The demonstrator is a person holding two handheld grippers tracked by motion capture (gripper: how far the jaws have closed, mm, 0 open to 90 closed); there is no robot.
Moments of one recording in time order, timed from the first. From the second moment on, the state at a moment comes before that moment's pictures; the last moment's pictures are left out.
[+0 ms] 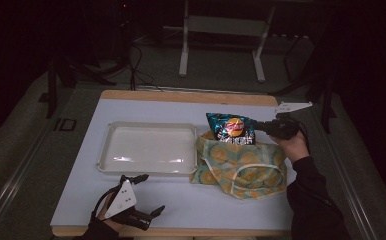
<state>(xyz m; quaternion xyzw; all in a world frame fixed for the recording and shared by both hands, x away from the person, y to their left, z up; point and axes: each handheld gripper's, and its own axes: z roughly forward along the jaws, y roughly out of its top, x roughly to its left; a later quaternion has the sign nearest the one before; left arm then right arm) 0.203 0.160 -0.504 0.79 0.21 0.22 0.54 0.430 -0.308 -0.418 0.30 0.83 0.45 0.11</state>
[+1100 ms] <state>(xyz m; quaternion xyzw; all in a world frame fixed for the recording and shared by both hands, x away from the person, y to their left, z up) 0.203 0.160 -0.504 0.79 0.22 0.22 0.53 0.408 -0.338 -0.310 0.31 0.76 0.52 0.23</state>
